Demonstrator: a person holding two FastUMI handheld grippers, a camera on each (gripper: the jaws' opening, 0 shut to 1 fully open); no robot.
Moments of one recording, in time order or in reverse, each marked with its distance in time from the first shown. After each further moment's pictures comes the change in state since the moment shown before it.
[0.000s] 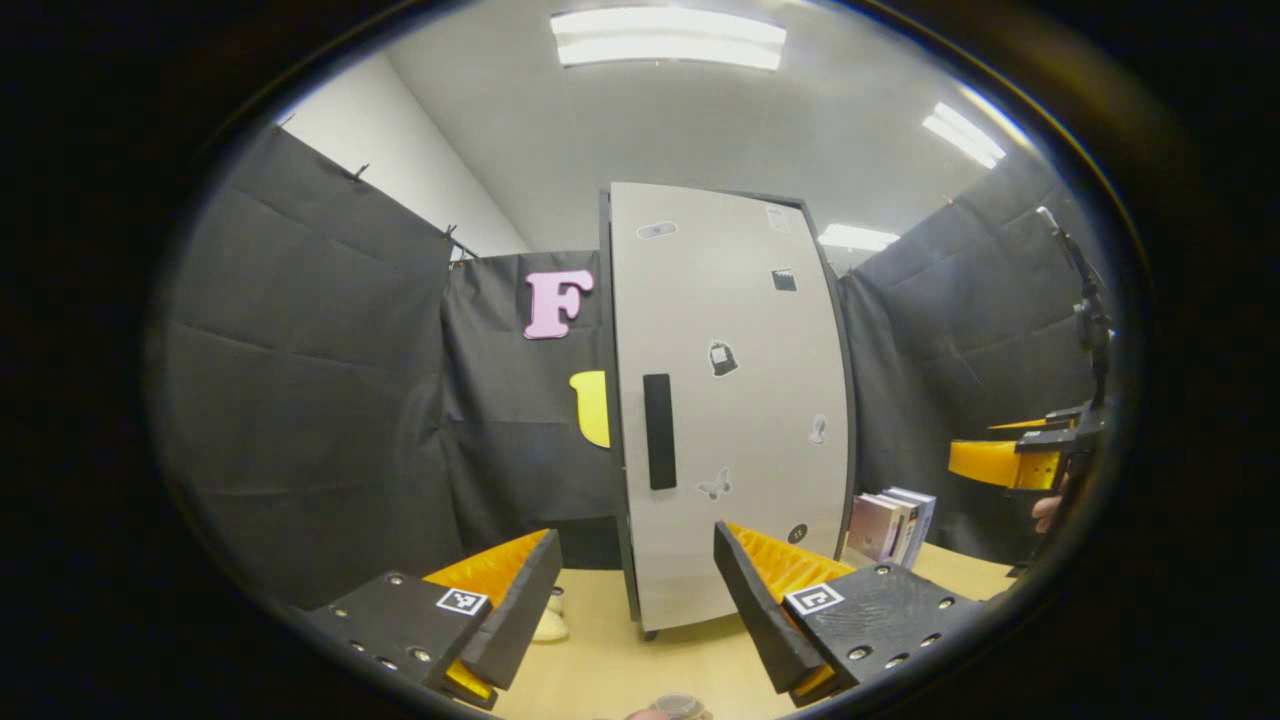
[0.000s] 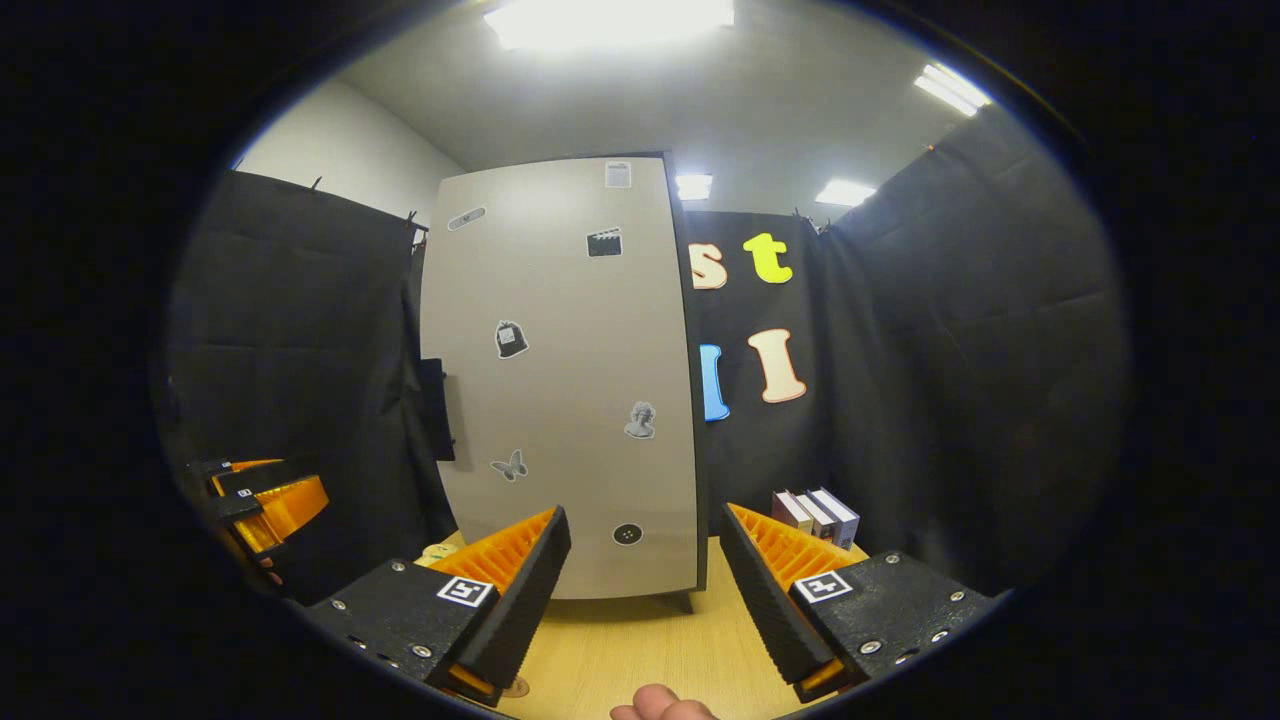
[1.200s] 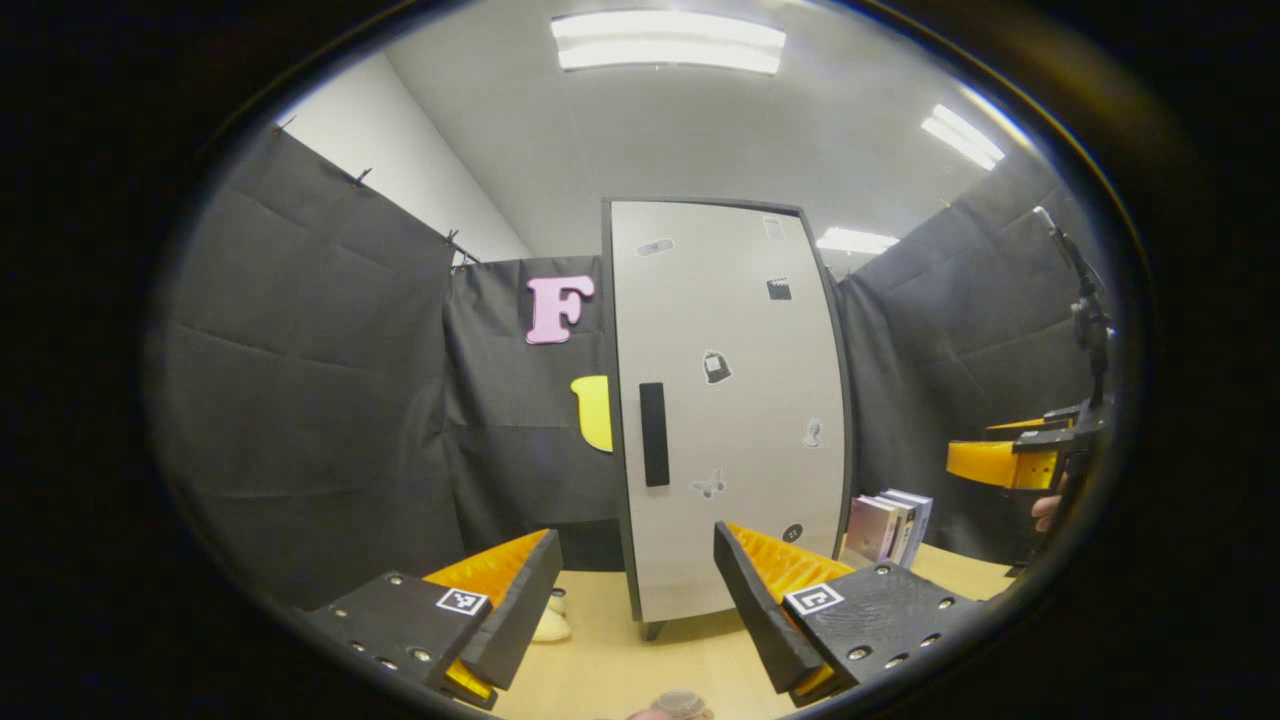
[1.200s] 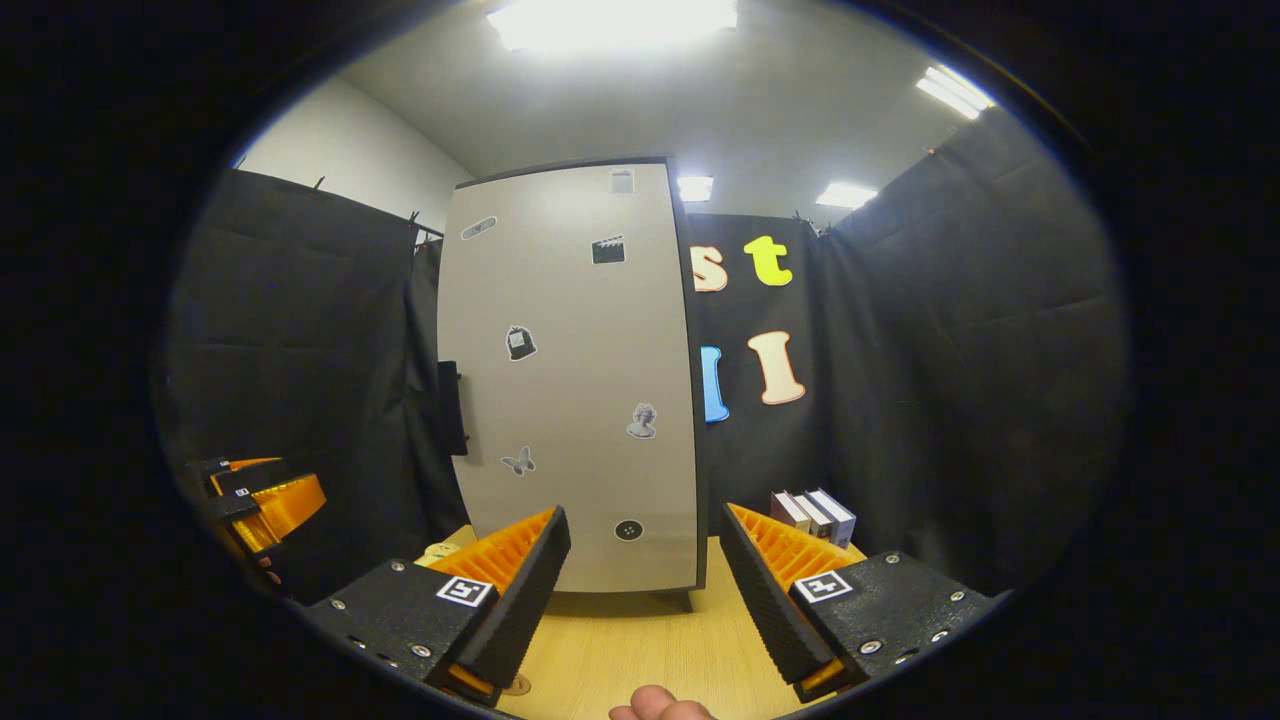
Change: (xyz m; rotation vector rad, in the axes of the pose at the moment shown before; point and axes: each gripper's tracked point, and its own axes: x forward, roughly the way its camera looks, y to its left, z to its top) left arm -0.005 0.000 0.005 0.006 -0.004 0.005; right arm -0.008 0.004 0.002 -0.009 -0.001 0.004
